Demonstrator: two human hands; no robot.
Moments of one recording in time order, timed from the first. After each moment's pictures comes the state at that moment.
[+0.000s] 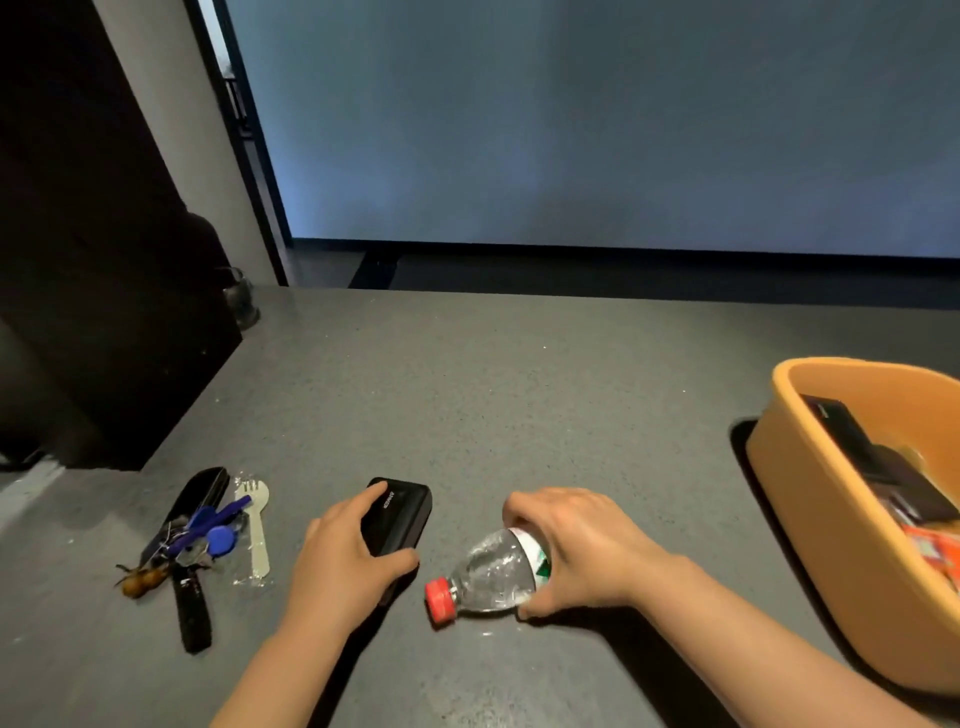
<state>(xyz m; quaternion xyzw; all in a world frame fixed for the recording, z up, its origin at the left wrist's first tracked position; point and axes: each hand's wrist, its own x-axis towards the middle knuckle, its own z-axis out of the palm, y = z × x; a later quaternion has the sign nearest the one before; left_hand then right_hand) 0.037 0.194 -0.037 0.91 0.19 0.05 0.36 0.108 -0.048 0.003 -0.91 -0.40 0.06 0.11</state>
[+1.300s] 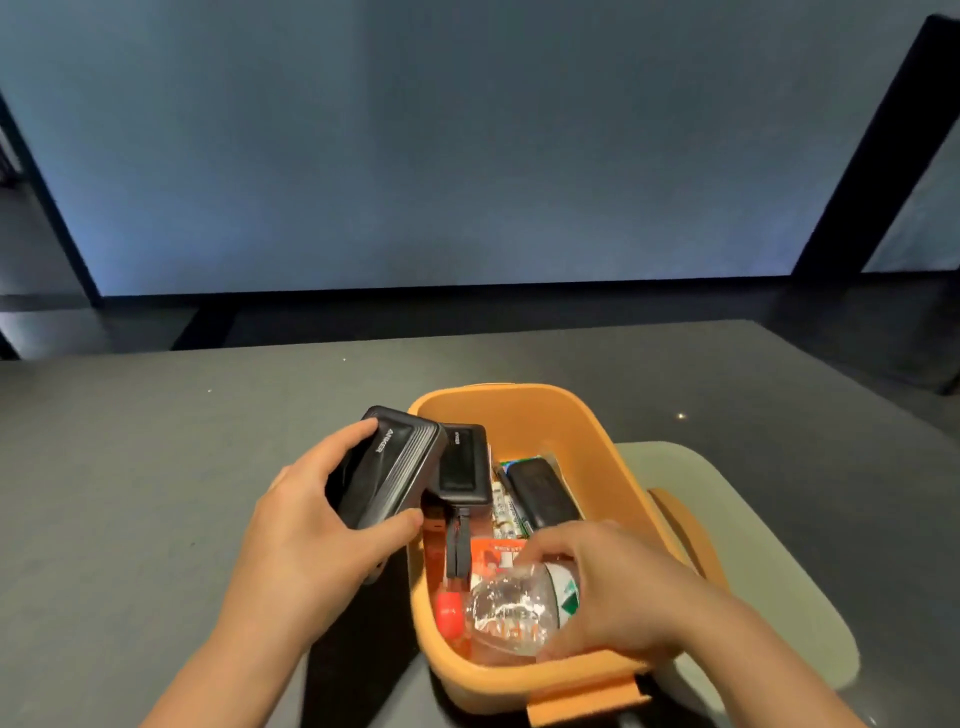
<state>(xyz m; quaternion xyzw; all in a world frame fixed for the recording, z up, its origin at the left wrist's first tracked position) 0.102 -0.152 0.071 0.86 -0.03 0.15 0.48 0.101 -0.406 0.076 -0.96 -0.15 0.16 0.19</state>
